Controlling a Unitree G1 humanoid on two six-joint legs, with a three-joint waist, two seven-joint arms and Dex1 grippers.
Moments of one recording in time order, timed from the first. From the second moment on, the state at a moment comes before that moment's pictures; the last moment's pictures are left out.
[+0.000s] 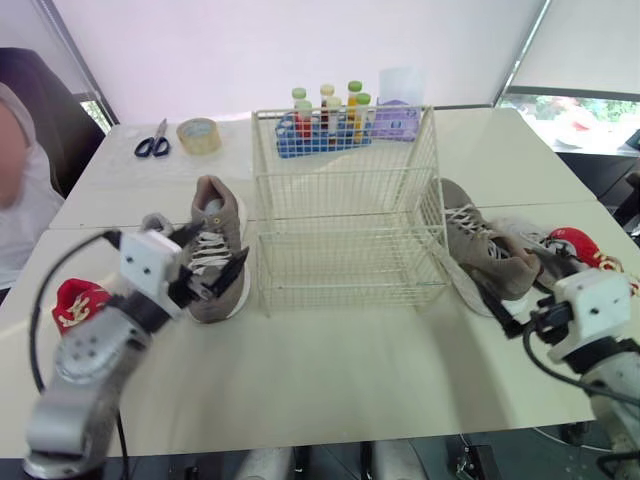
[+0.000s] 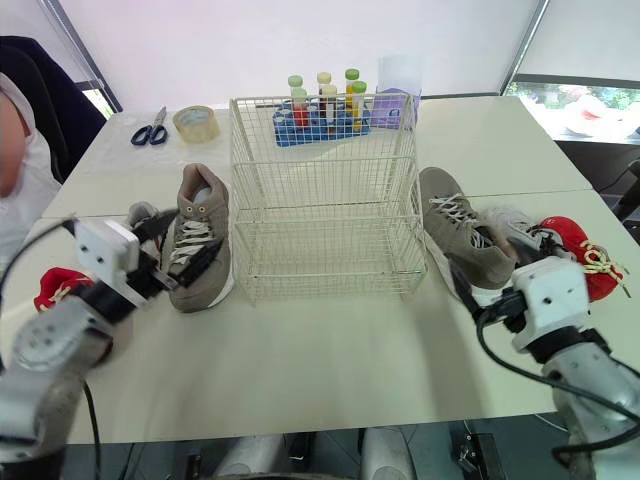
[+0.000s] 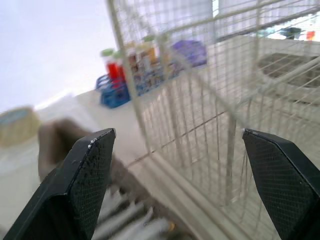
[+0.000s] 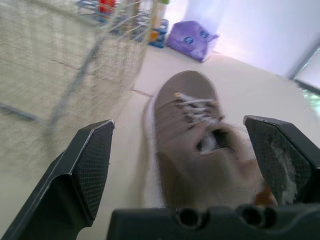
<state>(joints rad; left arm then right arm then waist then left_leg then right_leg) -0.08 0.65 0.32 -0.59 -0.57 0.42 -0.61 0.23 -0.55 -0.53 -0.73 0.33 0.47 0.43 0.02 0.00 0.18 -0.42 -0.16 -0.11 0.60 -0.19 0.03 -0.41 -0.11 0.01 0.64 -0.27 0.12</state>
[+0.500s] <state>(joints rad) -0.65 0.86 0.10 -0.31 -0.94 0.80 -1.06 0.11 -0.51 -0.56 -0.63 0.57 0.85 0.29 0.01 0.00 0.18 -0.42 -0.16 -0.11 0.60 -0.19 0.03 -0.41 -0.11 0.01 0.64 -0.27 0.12</state>
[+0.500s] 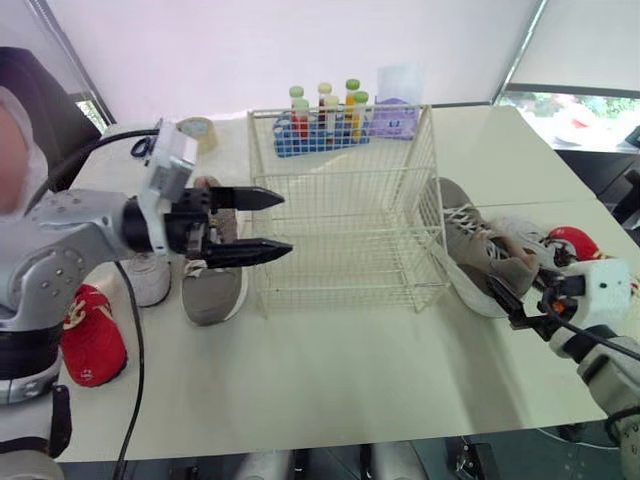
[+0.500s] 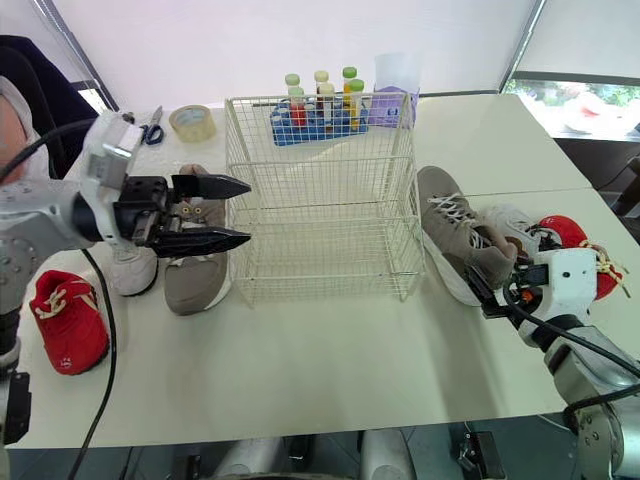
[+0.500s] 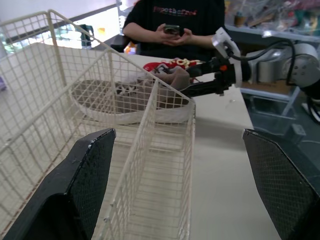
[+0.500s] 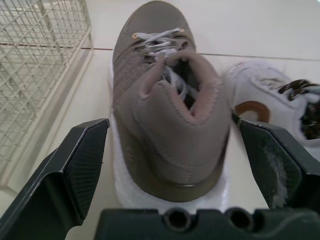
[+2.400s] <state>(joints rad) -1.23 0.68 0.06 0.57 -0.68 0.78 -1.29 -0.64 -1.22 -0.27 -0.39 0.37 0.06 0.92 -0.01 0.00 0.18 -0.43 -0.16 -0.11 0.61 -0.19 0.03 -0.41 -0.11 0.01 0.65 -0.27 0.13</state>
